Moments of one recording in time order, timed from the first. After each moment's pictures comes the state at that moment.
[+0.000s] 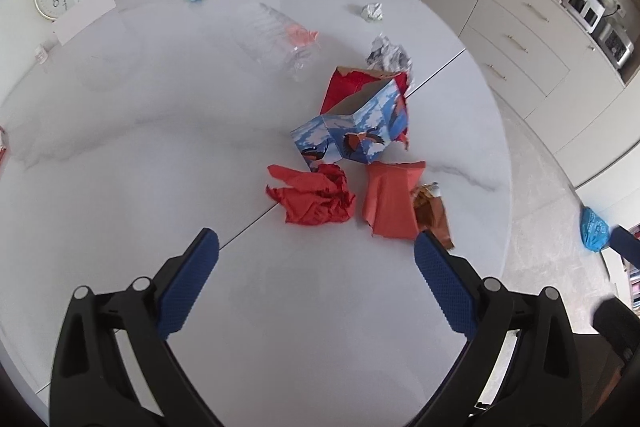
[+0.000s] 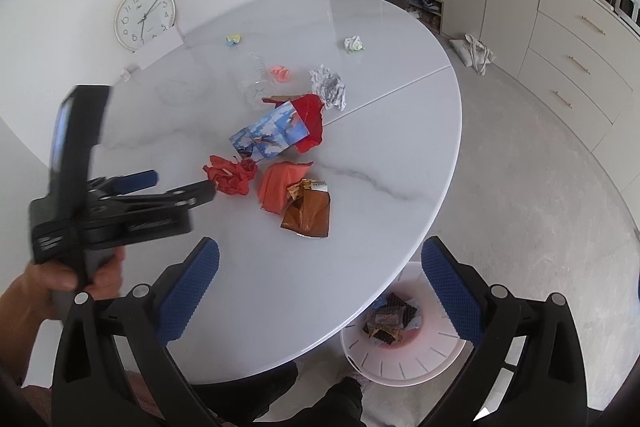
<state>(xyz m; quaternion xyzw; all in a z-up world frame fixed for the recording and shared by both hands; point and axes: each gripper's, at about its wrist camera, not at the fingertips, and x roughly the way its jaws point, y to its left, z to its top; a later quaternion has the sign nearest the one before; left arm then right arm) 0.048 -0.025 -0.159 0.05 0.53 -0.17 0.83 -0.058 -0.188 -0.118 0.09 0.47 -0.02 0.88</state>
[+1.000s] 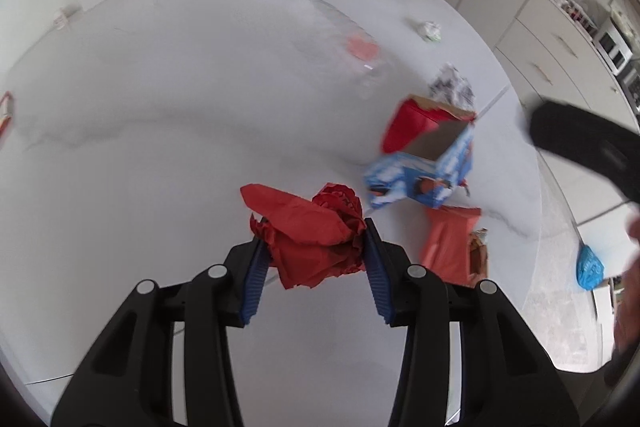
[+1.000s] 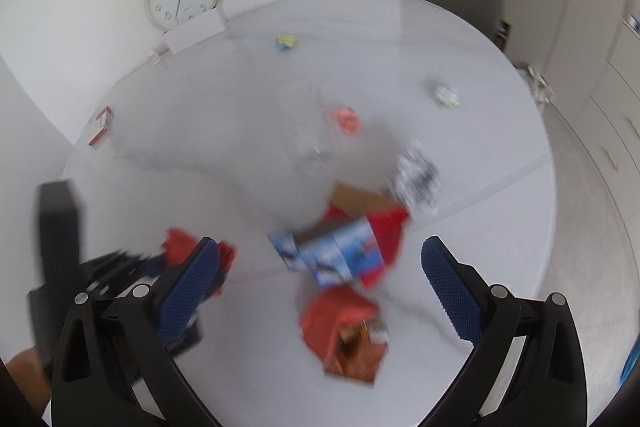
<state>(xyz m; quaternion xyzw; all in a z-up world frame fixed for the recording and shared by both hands) 0.091 0.025 -0.160 0.00 0.54 -0.12 0.83 0.128 -0.134 -0.127 0.02 0.49 0.08 0.87</state>
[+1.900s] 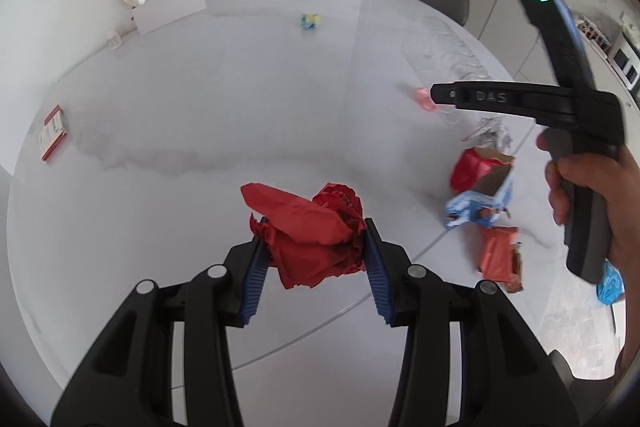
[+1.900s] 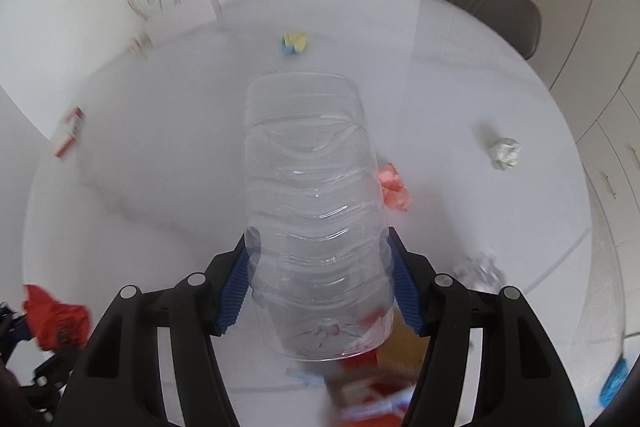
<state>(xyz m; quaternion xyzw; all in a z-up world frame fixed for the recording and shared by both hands) 0.084 0.097 -0.105 0.02 0.50 -0.09 0.86 0.207 -0.087 -0.144 0.00 0.50 0.06 0.87</state>
